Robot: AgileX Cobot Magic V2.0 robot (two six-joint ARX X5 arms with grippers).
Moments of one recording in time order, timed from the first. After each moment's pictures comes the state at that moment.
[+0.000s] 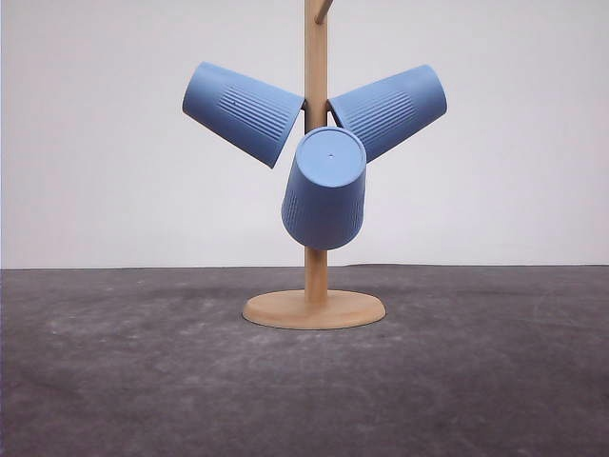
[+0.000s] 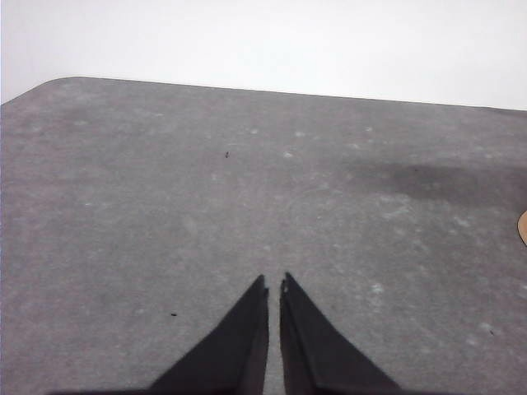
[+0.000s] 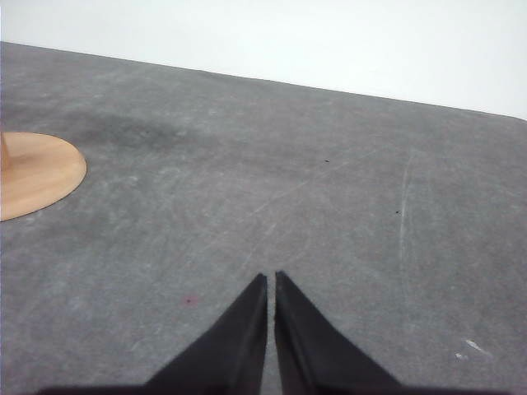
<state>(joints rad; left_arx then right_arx) 0.03 0.01 0.03 -0.16 0.00 -0.06 -0.02 0.01 0.02 -0.17 -0.14 -0.07</state>
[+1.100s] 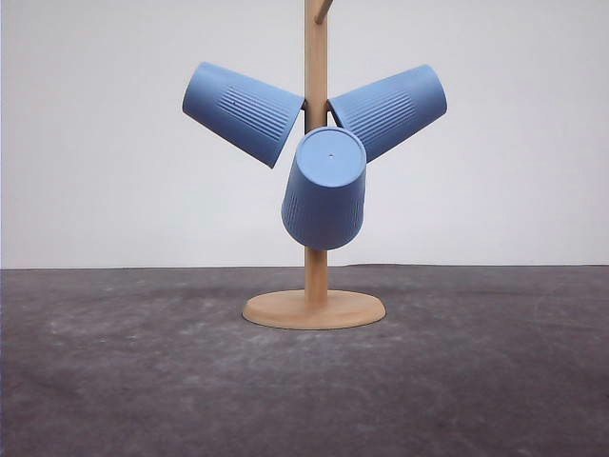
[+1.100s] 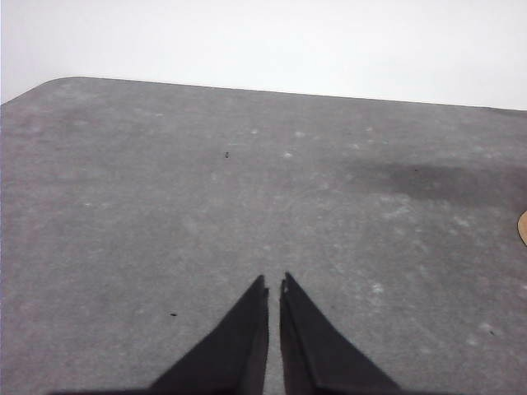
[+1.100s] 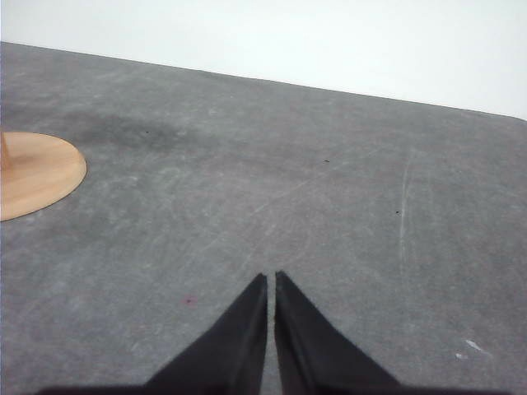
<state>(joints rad) 0.03 0.01 0.03 -0.16 0.00 -0.06 -0.02 0.01 0.02 -0.17 -0.14 -0.07</state>
